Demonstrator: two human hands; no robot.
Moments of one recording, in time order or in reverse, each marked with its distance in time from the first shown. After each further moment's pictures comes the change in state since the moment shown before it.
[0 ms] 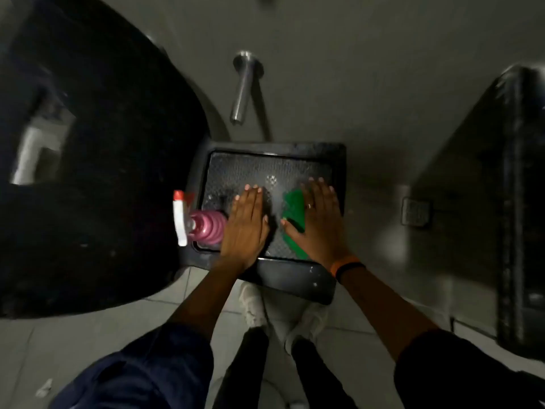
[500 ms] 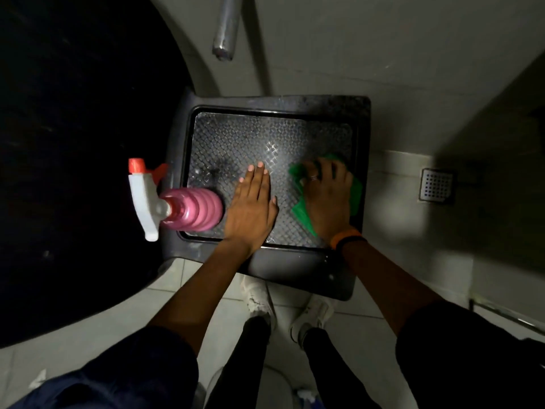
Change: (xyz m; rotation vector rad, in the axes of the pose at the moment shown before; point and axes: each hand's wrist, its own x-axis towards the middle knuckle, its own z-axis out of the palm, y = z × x) left_hand 0.024 -0.034 0.108 0.043 -0.056 0.028; right_hand 0.020 0.029 0.119 -0.231 0.099 0.050
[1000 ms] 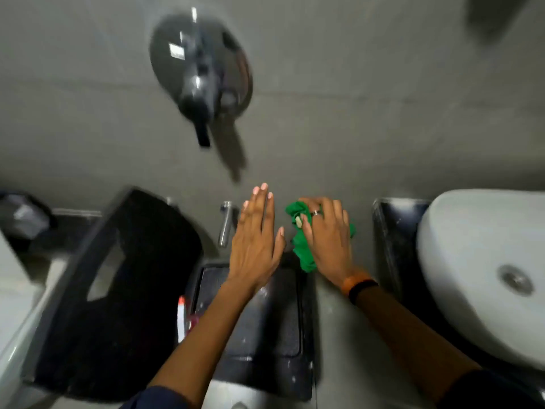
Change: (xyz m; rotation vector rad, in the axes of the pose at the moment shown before) left_hand 0.007 0.149 -0.306 -0.038 0.623 0.267; right_hand 0.054 0.046 -0.350 0.264 0.417 -0.006
